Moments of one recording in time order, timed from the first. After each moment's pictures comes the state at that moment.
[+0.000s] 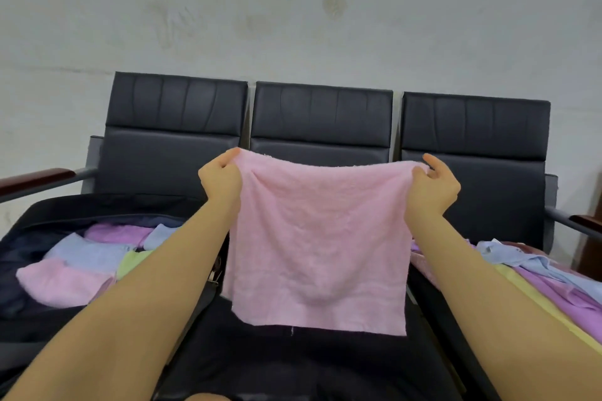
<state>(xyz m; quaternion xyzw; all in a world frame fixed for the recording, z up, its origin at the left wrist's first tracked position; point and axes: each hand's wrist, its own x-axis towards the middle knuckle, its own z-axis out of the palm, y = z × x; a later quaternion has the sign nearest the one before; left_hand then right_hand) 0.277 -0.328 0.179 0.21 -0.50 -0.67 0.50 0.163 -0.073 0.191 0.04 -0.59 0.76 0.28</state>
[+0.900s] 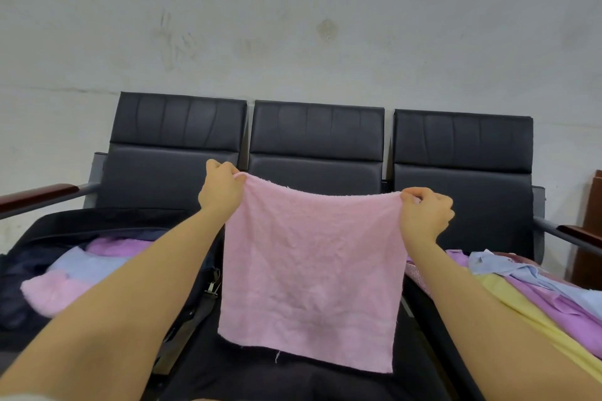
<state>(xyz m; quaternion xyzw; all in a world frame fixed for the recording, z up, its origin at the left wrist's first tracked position) 0.292 -0.332 0.191 0.28 -0.81 -0.28 0.43 0.169 -0.054 0.172 0.04 -0.76 0.57 0.31</state>
